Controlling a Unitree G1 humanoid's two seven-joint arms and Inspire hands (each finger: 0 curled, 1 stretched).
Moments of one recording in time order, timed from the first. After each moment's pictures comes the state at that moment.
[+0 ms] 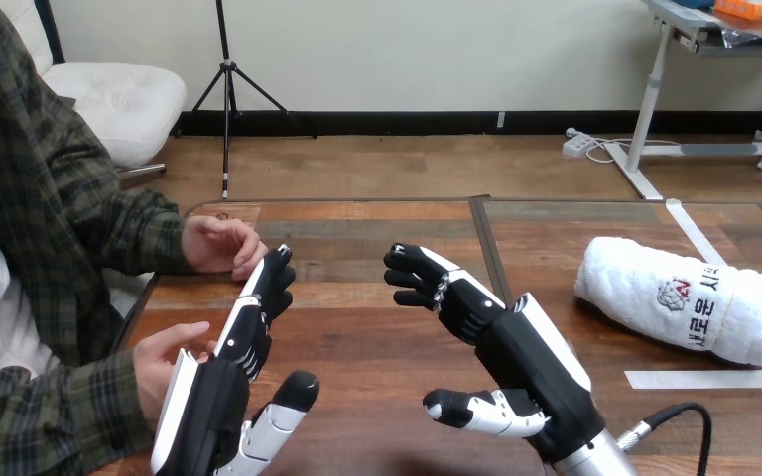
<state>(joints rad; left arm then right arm) 0.20 0.08 -0.02 0.45 0.02 -1.06 -0.16 -0.19 -0.07 0.00 0.90 0.18 -1.15 0.66</state>
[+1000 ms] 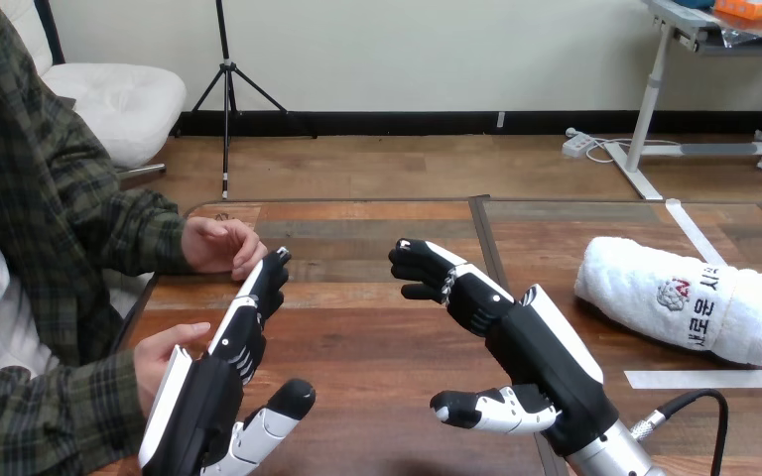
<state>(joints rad) 0.20 0.14 -0.03 0.43 -0.07 -1.03 -0.26 -0.19 -0.12 0.02 0.85 0.18 -1.14 0.66</state>
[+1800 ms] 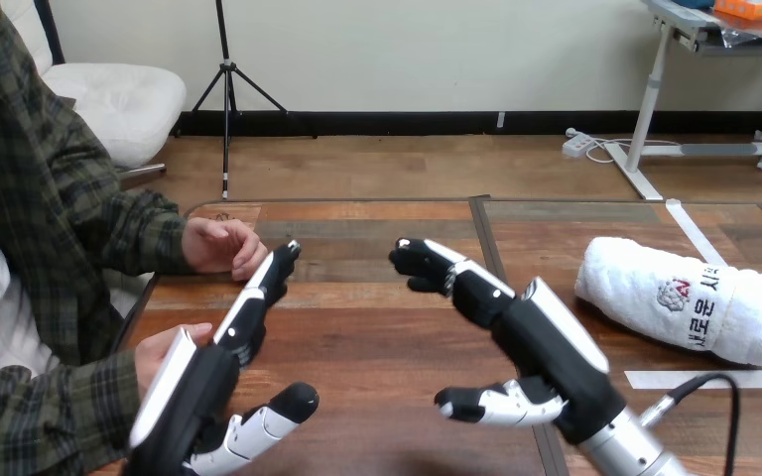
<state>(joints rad) 0.15 0.22 -0.02 0.43 -0.06 -1.03 -0.32 -0.23 -0.16 0.02 0.87 0.15 -1.15 0.65</state>
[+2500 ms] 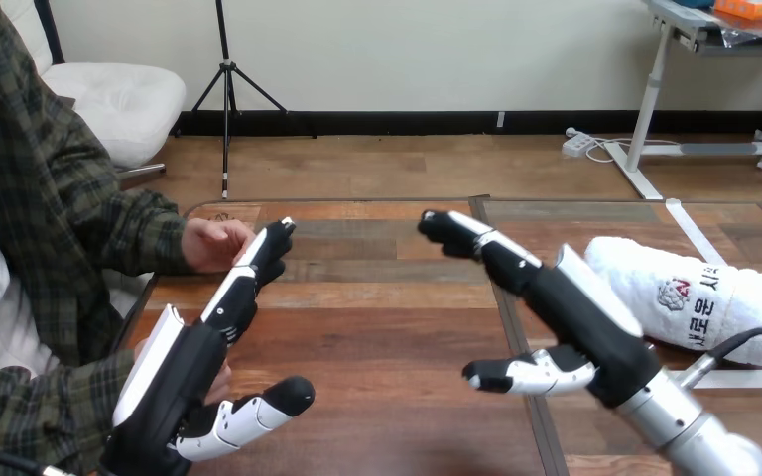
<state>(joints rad) 0.10 0.29 -0.01 0.43 -0.09 -1.06 -0.34 -0.31 -0.28 0.01 0.88 0.11 -1.14 0.62</state>
